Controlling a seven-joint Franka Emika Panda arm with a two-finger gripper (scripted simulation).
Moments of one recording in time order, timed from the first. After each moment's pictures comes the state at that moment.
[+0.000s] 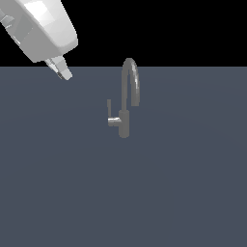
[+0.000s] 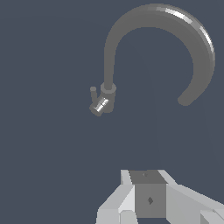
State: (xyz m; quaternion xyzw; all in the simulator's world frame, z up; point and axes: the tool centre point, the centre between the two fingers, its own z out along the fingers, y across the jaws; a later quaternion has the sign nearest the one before) arm -0.119 0.125 0.276 0.90 -0.37 0.21 0.12
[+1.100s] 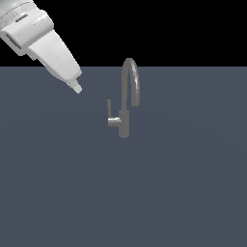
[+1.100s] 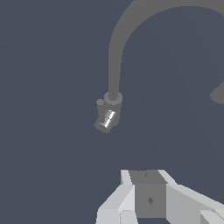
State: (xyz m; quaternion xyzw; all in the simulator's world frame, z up) arm -0.069 0.123 0.238 0.85 -0.45 0.24 0.14
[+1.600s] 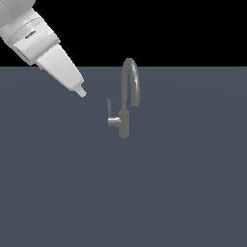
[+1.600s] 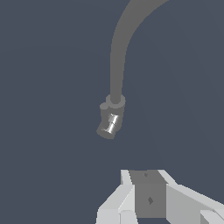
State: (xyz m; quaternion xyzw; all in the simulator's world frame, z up) arm -0.051 0.119 0.223 0.83 -0.48 0.26 0.15
